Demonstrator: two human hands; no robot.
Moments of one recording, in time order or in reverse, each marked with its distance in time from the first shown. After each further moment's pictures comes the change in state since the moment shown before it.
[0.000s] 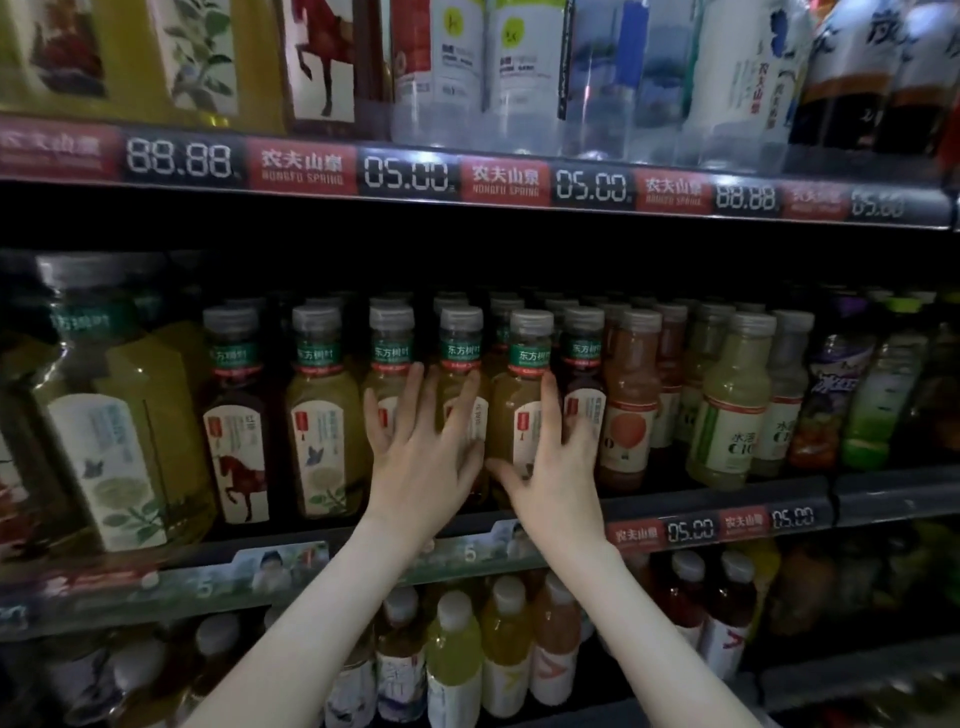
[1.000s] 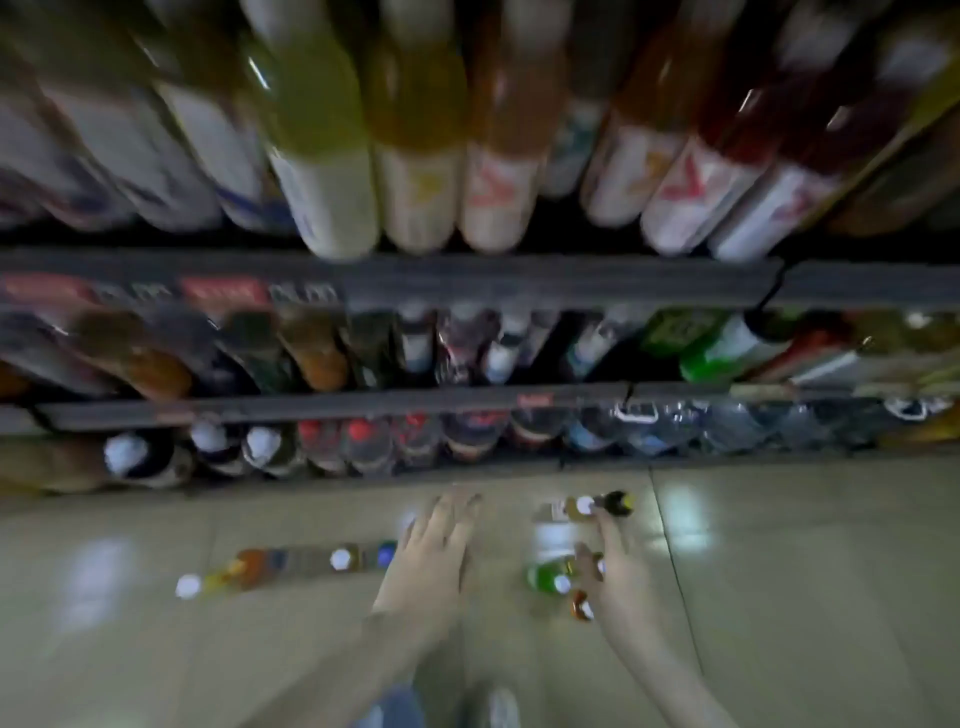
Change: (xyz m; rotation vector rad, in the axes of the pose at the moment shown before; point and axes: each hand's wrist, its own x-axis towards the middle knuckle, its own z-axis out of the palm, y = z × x) left_hand -0.481 0.211 0.078 -0.594 -1.057 -0.259; right_hand -0.428 0.335 0.047 -0.153 -0.729 0.676
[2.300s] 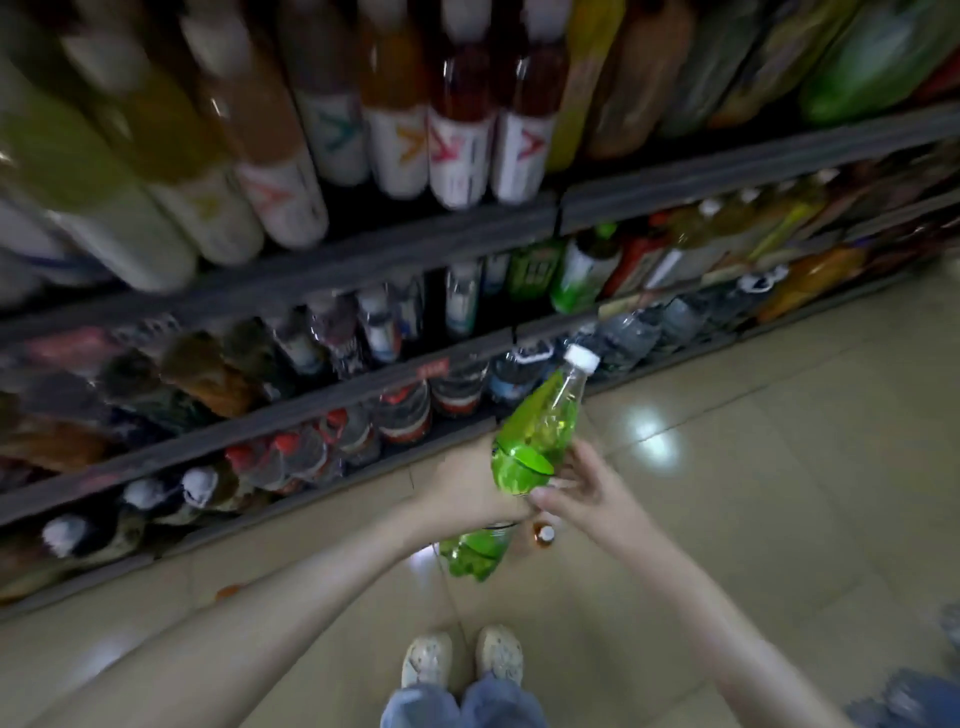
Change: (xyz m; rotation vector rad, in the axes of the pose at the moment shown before) left_hand 0.036 0.167 -0.017 -0.210 -0.552 -0.023; right_hand -0.072 0.036 -0.100 0.830 -0.128 0.061
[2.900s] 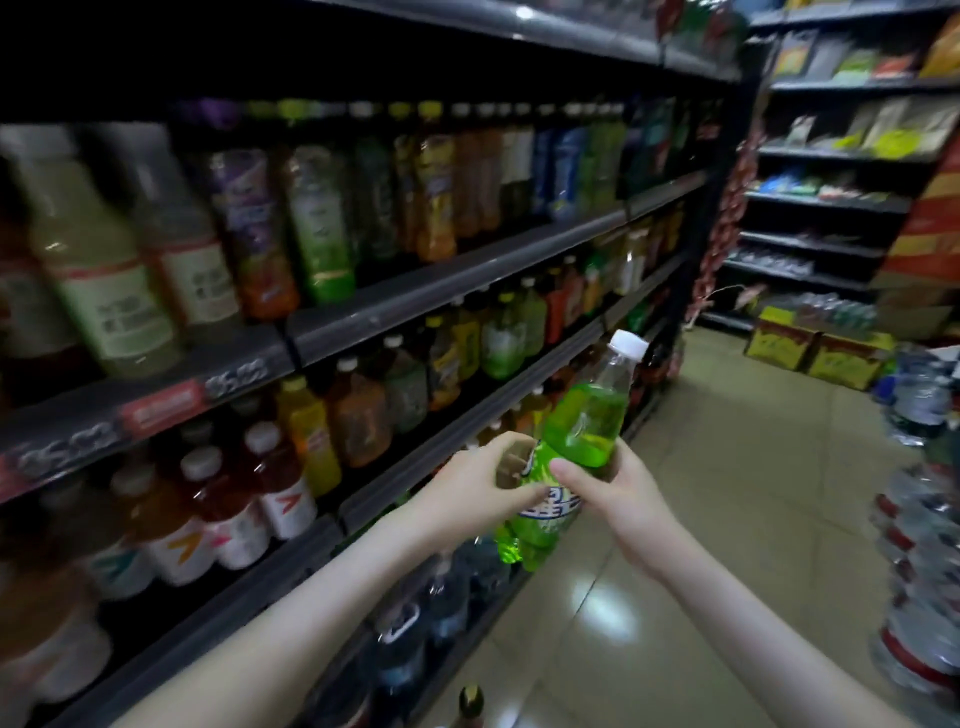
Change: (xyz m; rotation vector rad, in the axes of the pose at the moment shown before) left_hand -0.004 0.316 -0.110 0.091 0.005 0.692; right_hand -0.110 -0.205 -0.193 0.210 0.682 -0.453
